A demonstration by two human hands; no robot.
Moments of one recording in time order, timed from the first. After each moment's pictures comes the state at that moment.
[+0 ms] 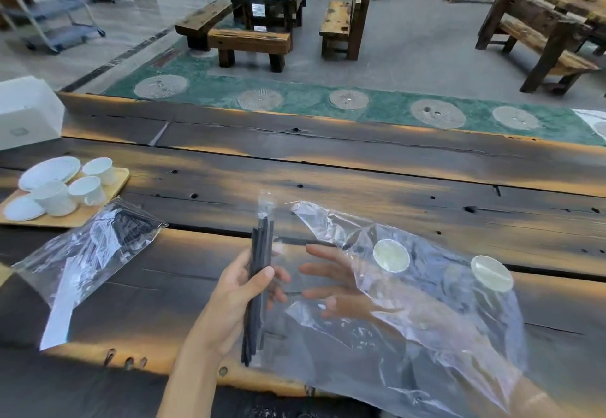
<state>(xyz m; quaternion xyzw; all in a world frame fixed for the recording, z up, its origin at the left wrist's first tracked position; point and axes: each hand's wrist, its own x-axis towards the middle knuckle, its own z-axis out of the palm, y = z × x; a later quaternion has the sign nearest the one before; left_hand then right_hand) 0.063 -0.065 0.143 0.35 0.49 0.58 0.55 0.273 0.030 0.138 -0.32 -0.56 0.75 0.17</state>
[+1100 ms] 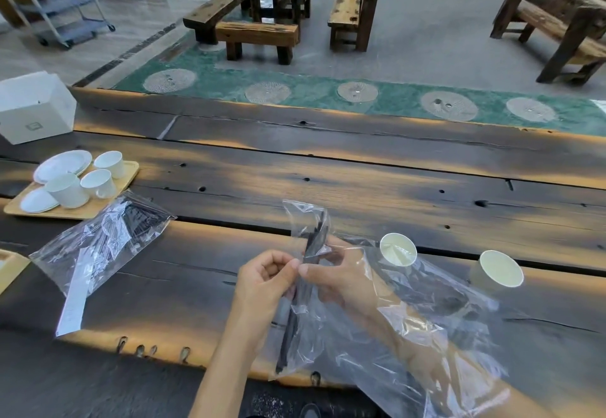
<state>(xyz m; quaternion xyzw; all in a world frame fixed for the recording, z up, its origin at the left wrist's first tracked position) 0.098 -0.062 0.146 0.36 0.59 0.58 0.42 0.235 0.007 0.156 -0.36 -0.52 0.71 0.31</state>
